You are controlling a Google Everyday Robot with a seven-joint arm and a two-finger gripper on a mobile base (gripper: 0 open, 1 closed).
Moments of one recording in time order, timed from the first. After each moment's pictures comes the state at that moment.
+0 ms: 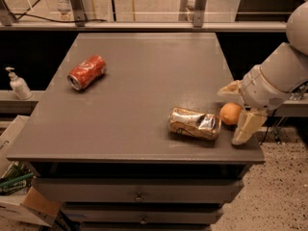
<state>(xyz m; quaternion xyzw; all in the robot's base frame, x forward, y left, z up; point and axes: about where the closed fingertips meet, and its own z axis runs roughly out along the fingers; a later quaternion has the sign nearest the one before) 0.494 -0.205 0.820 -0.72 0.66 0.08 0.17</state>
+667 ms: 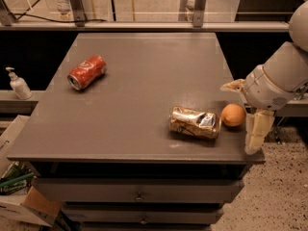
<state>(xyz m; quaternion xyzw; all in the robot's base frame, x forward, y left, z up) 0.487 -0.212 0.821 -0.72 0.66 0.09 0.16</state>
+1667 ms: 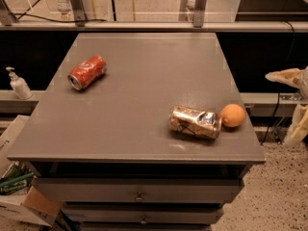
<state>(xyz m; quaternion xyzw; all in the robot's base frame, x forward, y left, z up) 0.492 -0.305 0.853 -0.65 0.70 0.11 0.26</state>
